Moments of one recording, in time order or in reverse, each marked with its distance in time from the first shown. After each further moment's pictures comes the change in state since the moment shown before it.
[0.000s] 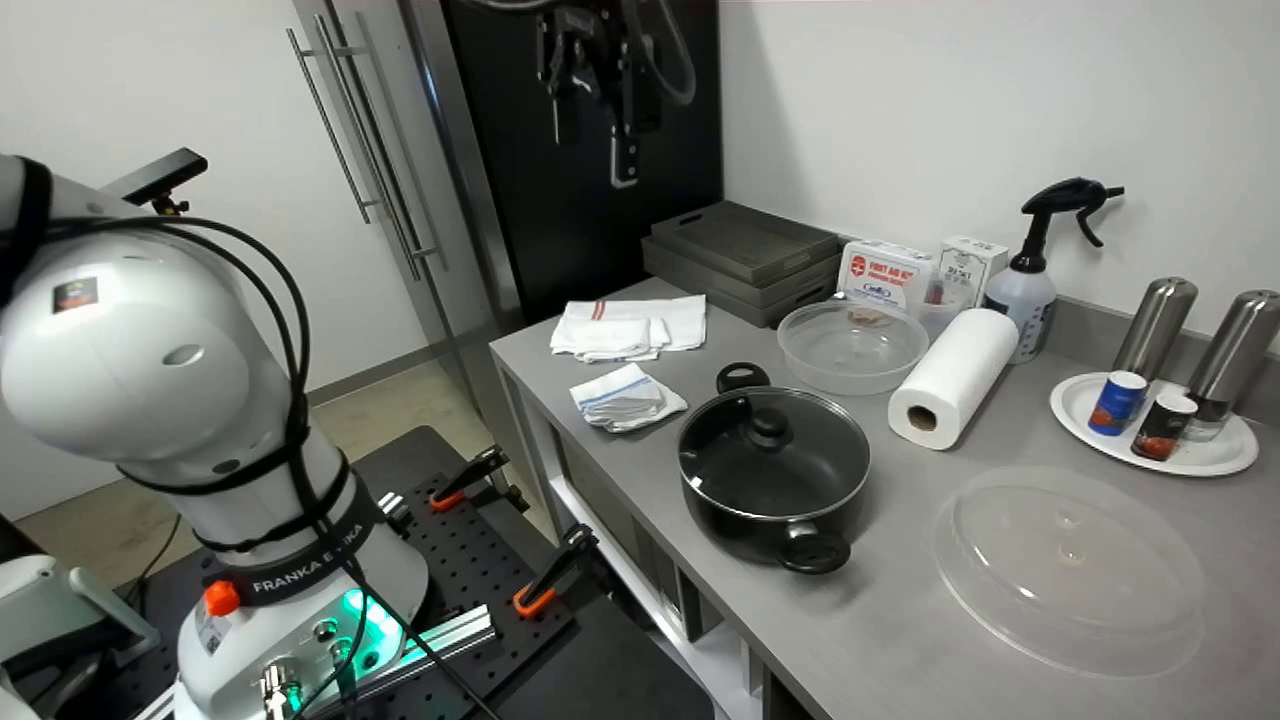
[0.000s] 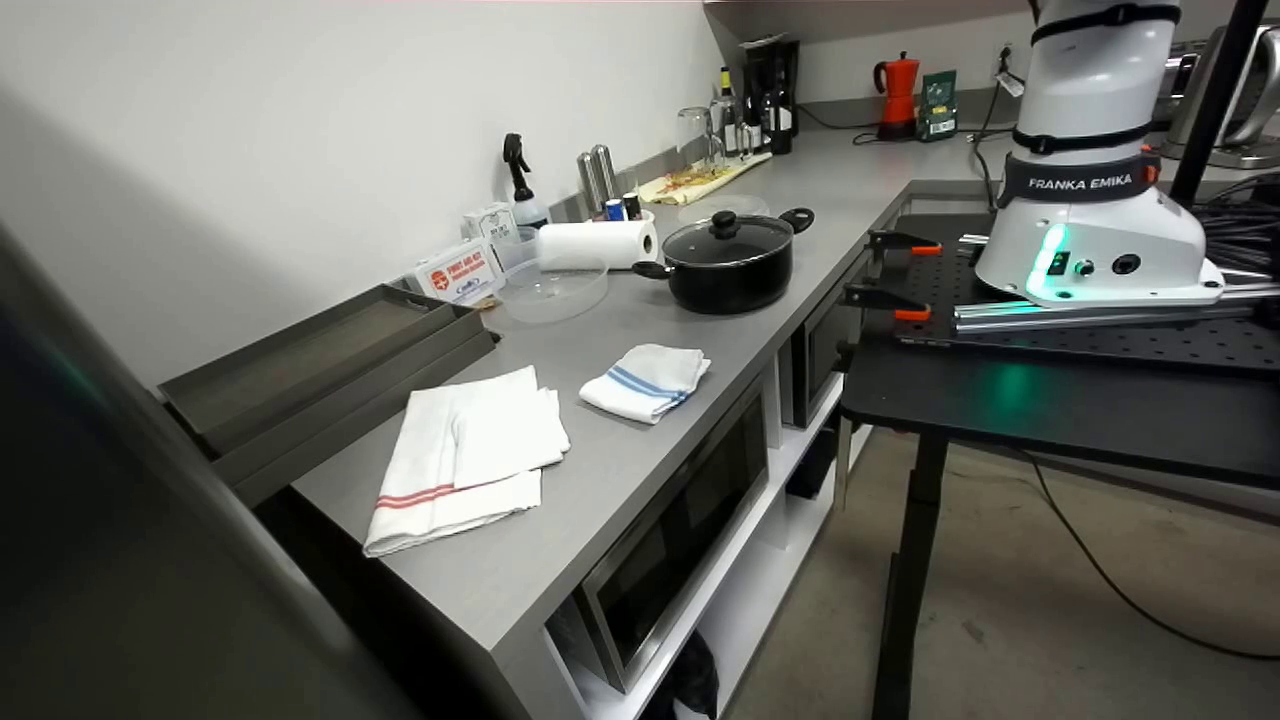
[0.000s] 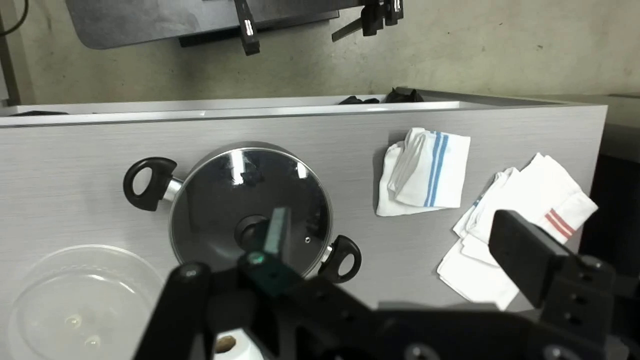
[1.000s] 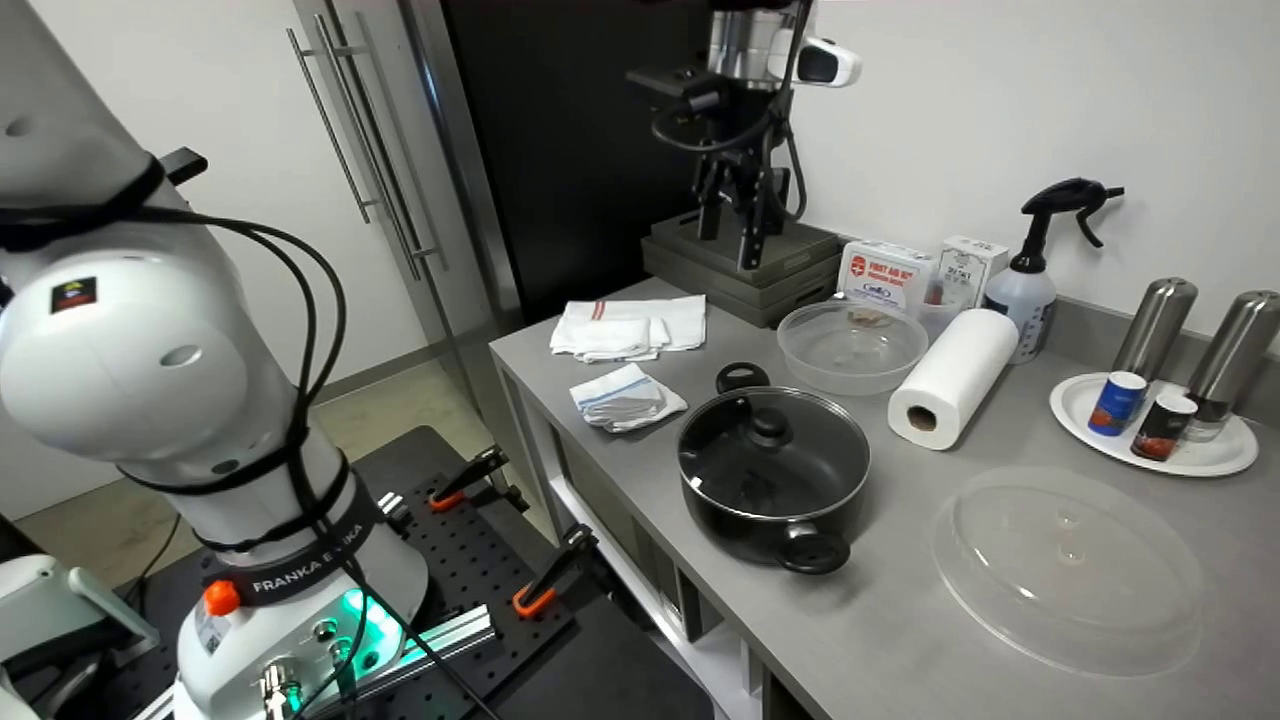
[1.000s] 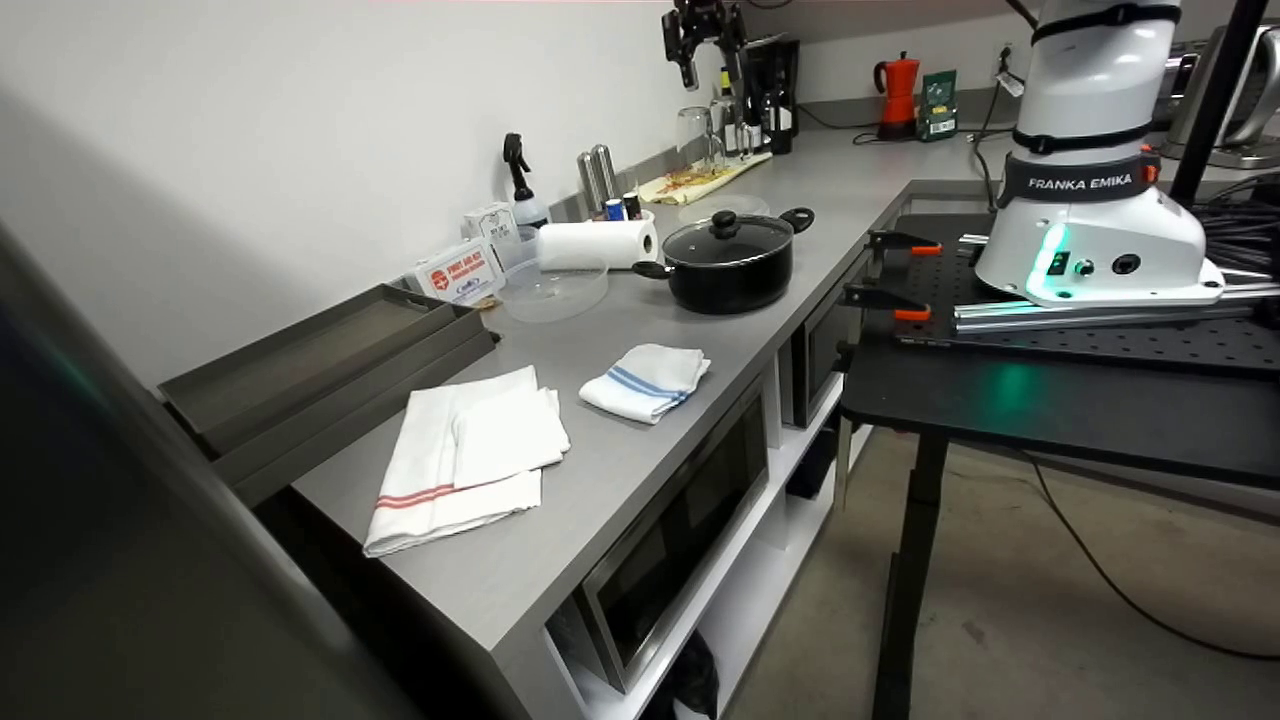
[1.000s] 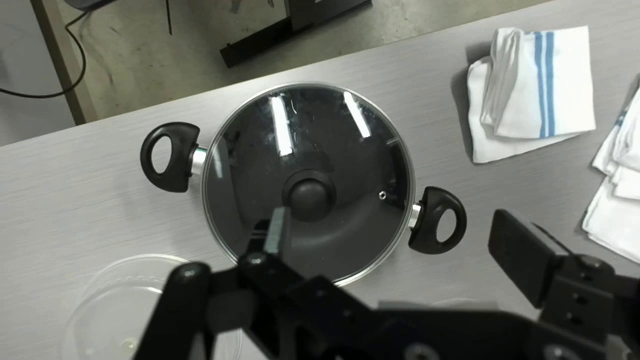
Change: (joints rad) arm -0.011 0.578 0.075 0.209 0.001 0.279 0.246
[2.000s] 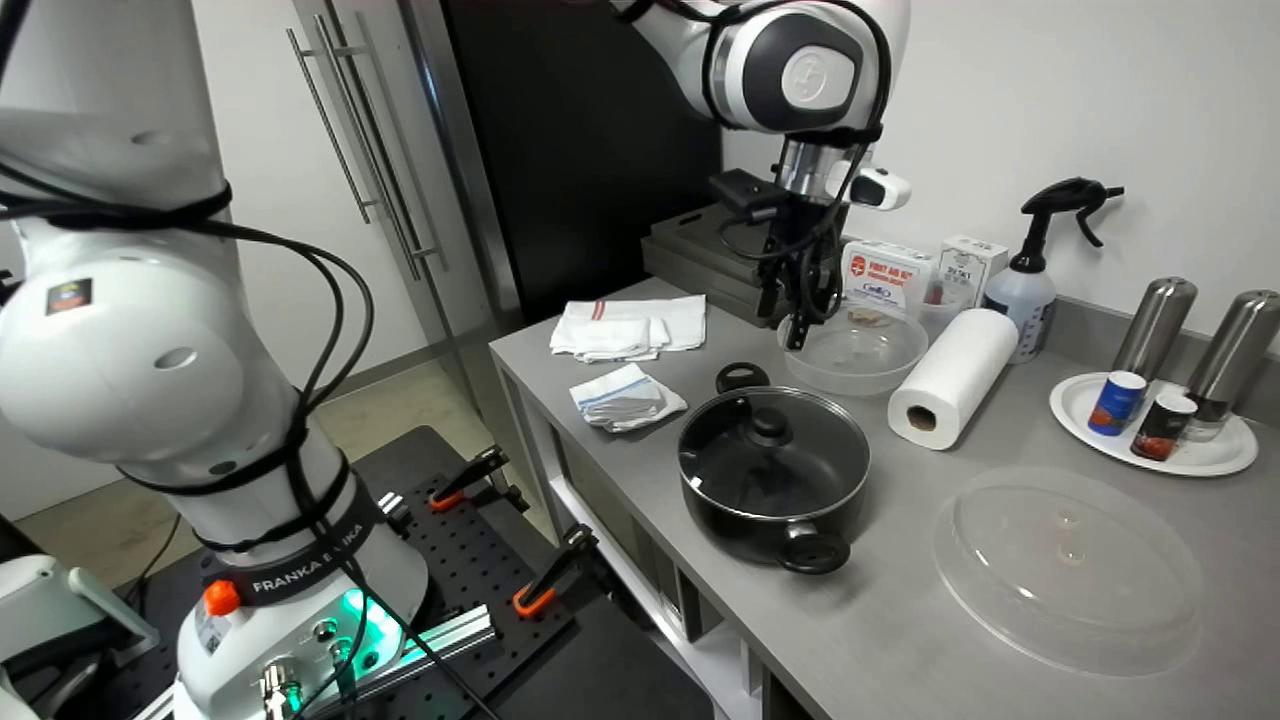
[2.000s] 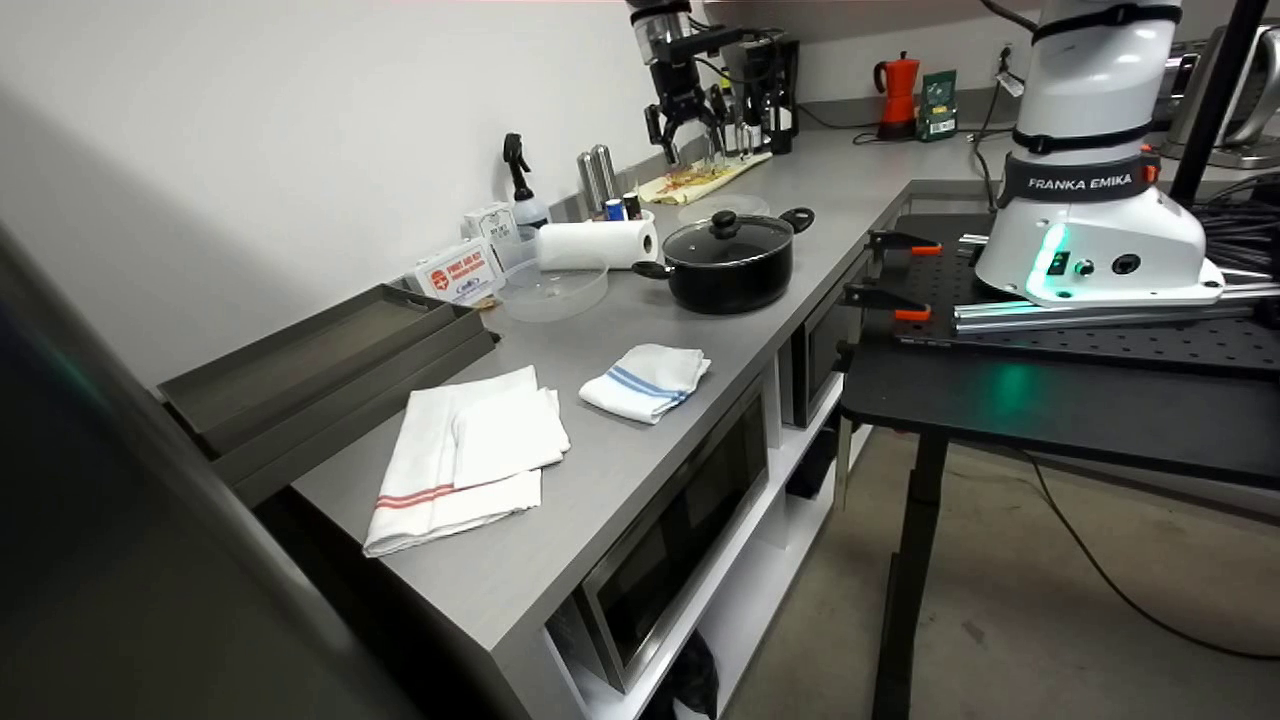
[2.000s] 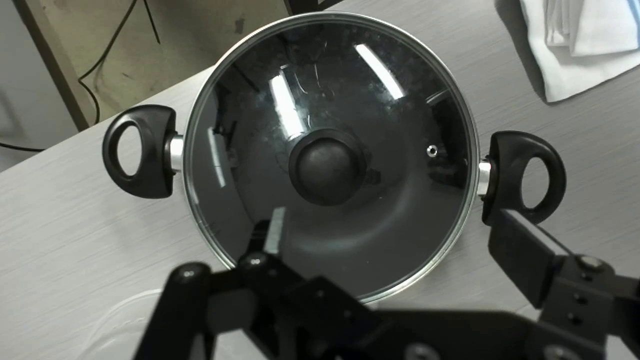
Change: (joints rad) arm -0.020 0.387 0.000 0.194 0.041 0.105 0.139
